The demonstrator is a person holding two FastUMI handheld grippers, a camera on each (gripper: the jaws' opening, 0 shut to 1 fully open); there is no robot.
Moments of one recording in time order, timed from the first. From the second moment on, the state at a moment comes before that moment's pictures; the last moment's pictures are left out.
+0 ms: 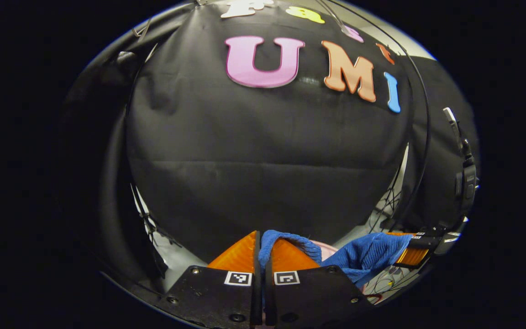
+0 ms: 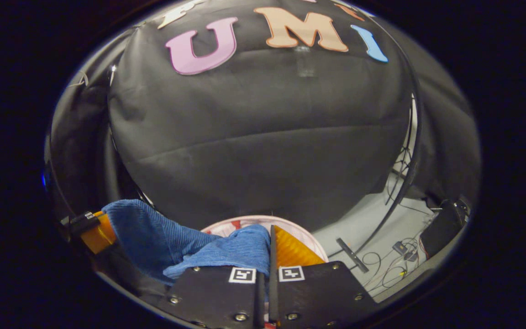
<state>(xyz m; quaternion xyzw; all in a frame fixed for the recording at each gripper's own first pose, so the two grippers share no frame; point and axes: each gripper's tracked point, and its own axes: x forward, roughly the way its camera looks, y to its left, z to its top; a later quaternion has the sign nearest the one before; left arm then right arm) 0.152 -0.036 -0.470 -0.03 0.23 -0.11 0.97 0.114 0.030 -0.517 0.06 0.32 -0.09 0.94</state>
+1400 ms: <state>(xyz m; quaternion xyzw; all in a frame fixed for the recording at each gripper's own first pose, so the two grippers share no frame) 0.097 -0.017 -0.484 -0.01 0.30 -0.11 0.95 0.052 -0.013 -0.442 -0.02 0.30 -0.18 0.94</state>
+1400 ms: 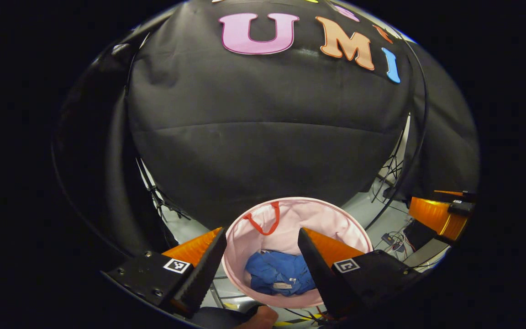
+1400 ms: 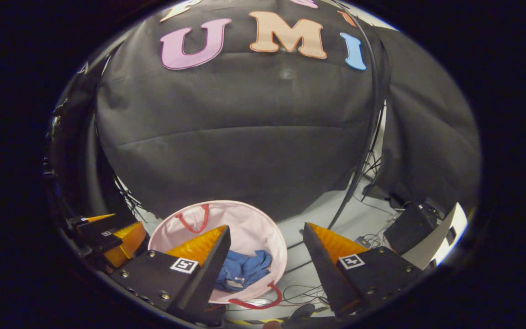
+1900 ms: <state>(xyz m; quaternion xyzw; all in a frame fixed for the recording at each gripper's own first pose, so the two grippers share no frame) 0.108 0.008 -0.355 -0.02 0.21 -0.09 0.97 0.056 0.010 -0.334 -0.03 0.22 -0.16 0.96</state>
